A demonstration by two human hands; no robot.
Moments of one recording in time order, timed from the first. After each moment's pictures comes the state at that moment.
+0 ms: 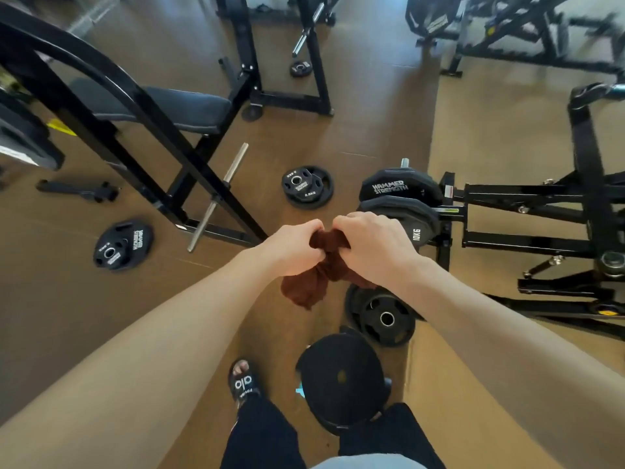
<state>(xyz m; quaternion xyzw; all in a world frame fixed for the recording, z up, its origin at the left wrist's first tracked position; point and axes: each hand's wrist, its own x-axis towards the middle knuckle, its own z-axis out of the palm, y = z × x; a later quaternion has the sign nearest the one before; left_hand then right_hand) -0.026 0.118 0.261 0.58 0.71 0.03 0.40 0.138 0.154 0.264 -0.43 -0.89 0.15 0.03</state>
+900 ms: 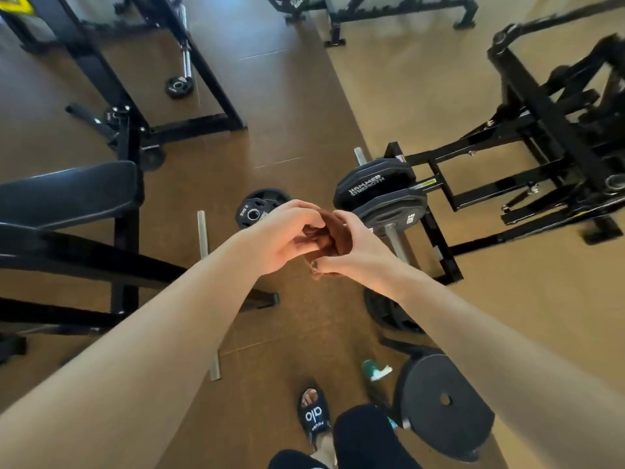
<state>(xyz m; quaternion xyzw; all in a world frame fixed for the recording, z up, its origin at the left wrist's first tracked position) -0.247 0.375 0.237 0.34 0.54 0.20 0.75 -0.097 0.300 0.228 -0.63 -0.49 0.55 0.24</state>
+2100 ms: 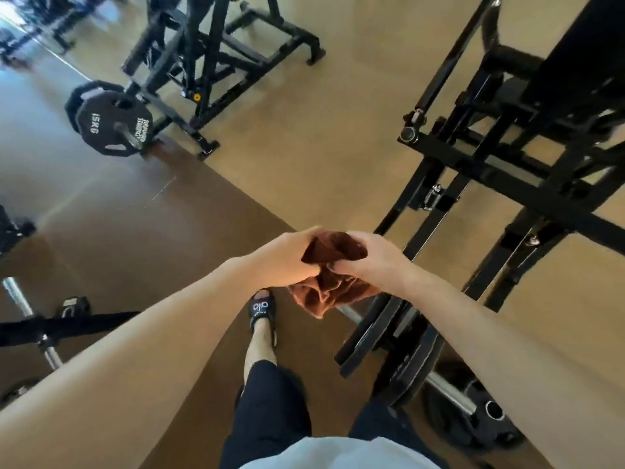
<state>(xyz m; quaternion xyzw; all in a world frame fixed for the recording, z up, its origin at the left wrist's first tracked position) 0.131 1.011 0.226 0.88 0.22 -0.24 0.35 0.243 0.847 0.201 -0.76 -0.31 0.45 0.35</state>
